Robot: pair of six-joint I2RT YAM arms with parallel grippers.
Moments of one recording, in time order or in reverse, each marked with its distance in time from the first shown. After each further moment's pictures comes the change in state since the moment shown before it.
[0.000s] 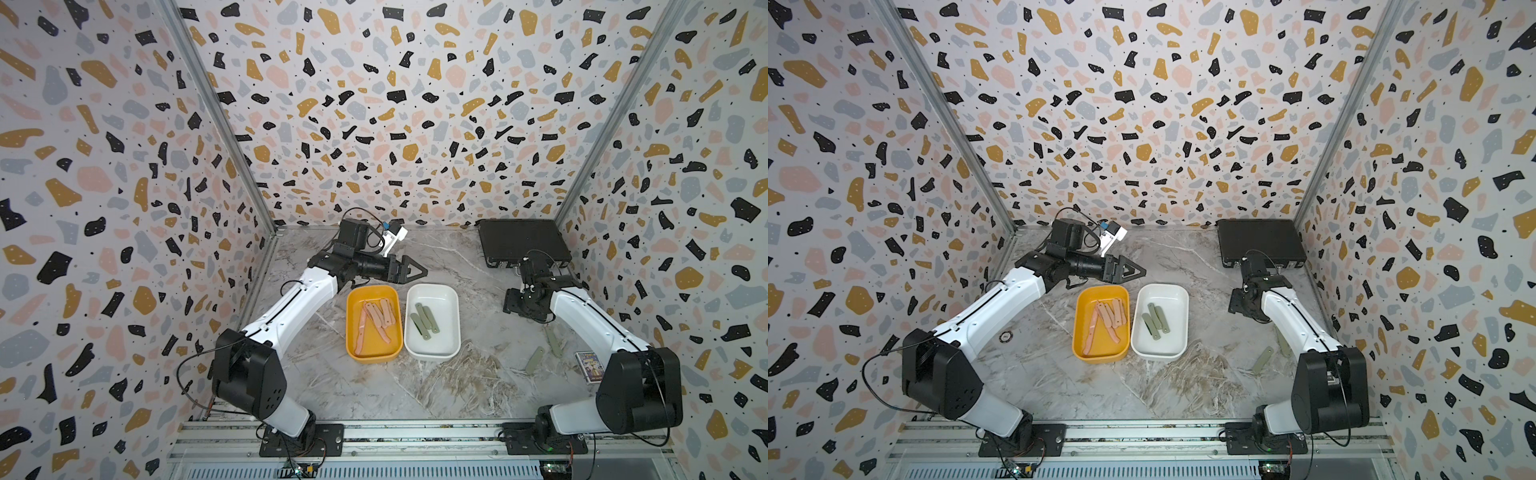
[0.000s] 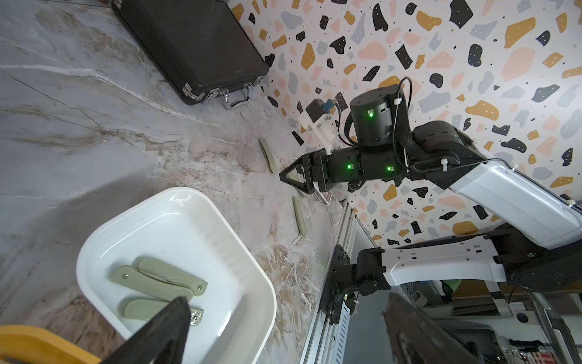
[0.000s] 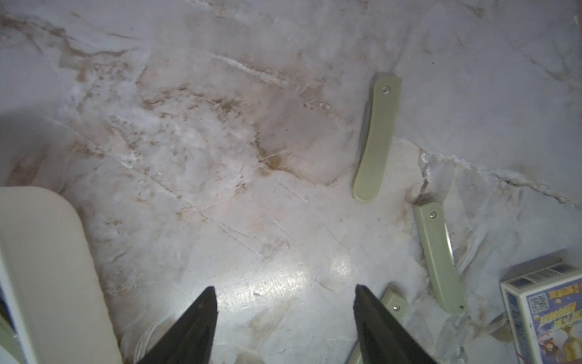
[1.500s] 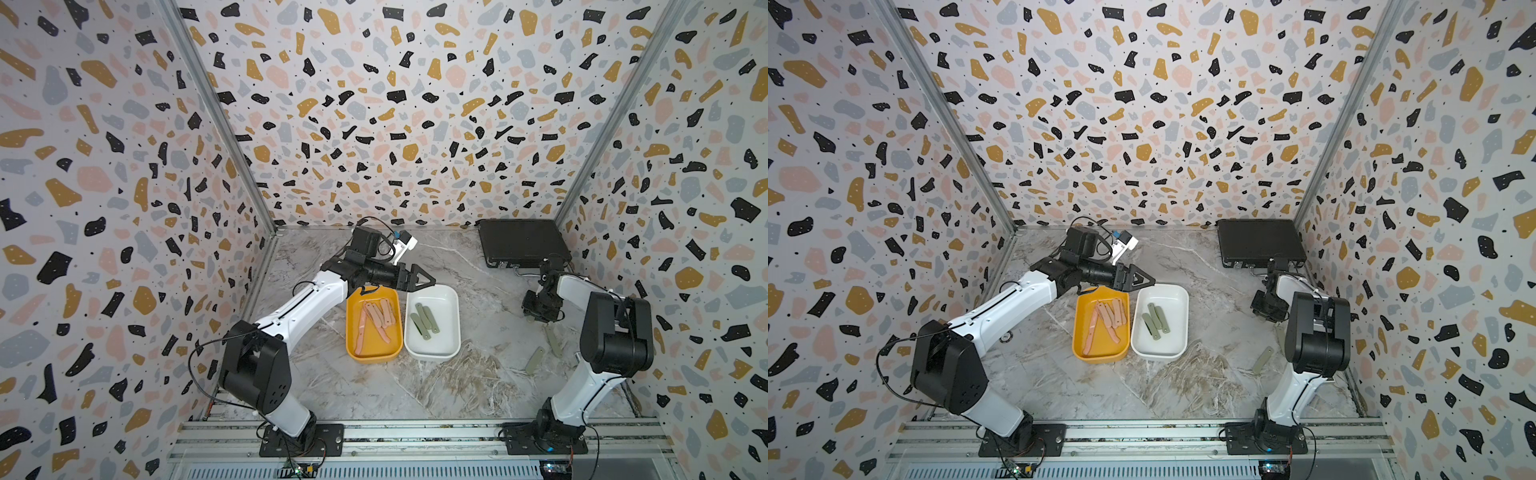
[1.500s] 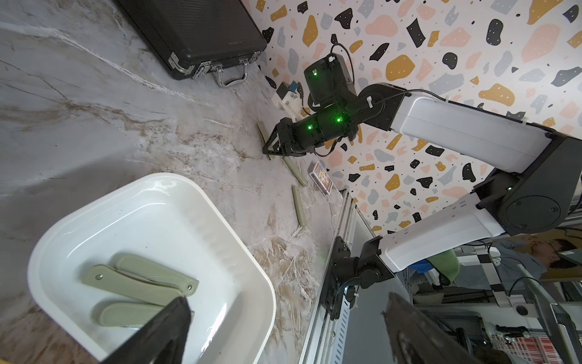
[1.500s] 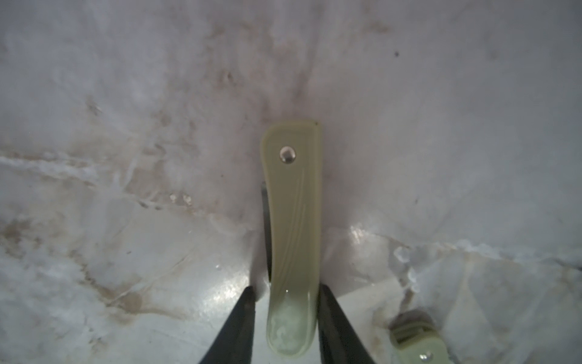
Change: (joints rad) left arm -0.043 0.029 -0.055 0.062 -0.016 -0.022; right arm -0.256 0.367 0.076 0.131 -0.125 -0.058
